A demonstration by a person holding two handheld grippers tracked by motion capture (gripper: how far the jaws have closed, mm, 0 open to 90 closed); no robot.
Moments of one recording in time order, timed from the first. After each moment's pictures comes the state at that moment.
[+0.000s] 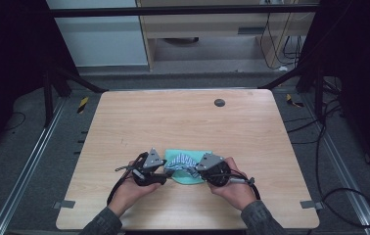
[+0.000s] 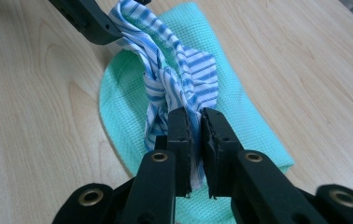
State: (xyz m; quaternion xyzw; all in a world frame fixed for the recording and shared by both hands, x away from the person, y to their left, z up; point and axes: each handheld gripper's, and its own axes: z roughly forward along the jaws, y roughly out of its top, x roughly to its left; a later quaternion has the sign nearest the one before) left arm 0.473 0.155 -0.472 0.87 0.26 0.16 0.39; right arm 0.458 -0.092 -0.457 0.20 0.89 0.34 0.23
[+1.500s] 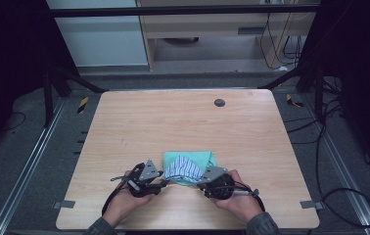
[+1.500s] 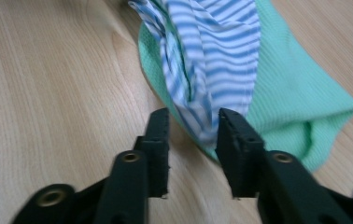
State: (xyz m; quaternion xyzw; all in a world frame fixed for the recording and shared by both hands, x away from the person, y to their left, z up) left arm 0.446 0.173 -0.482 0.88 0.25 0.15 0.37; right arm 0.431 -0.103 -0.479 0.22 0.90 0.33 0.18
